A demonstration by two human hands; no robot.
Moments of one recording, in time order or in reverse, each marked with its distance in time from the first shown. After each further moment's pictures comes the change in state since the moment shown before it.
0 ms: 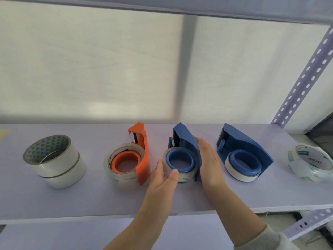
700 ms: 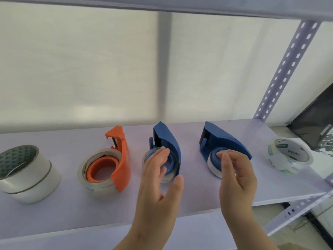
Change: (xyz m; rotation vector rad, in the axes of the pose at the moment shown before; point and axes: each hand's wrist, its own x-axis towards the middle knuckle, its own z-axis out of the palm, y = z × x) left_hand -0.012 0.009 0.033 0.138 0.076 0.450; right_hand -0.040 0.002 -0.069 -0.167 0.504 -0.355
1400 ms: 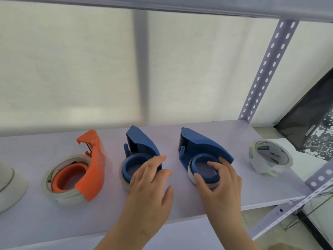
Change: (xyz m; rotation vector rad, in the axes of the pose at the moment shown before) left_hand 0.021 -0.039 0.039 0.872 -0.139 0.407; right_hand 0.017 0.043 -0.034 -0.476 -0.174 0.049
